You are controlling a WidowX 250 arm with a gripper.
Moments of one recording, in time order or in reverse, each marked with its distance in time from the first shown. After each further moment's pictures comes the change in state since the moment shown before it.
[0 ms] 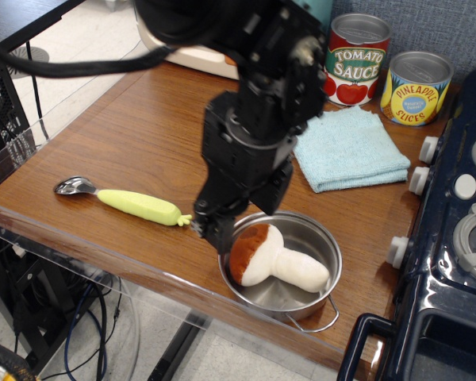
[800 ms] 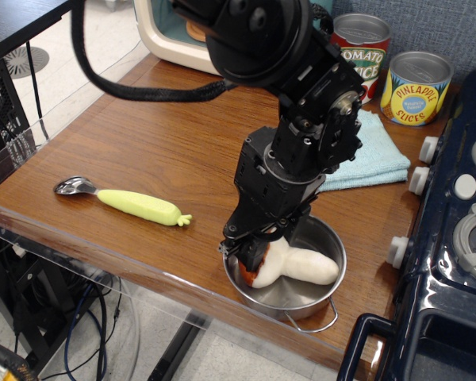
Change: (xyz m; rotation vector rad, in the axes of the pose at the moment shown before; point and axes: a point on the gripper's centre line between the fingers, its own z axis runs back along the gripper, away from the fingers) arm -0.020 -0.010 -0.023 0.026 -0.004 -0.081
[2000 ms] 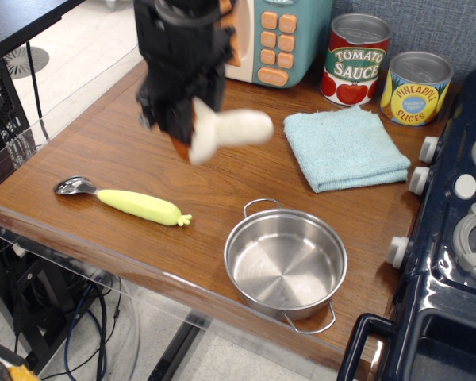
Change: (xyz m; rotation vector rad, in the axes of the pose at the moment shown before) arm 0.122 0.005 0.062 -0.084 -0.010 0.263
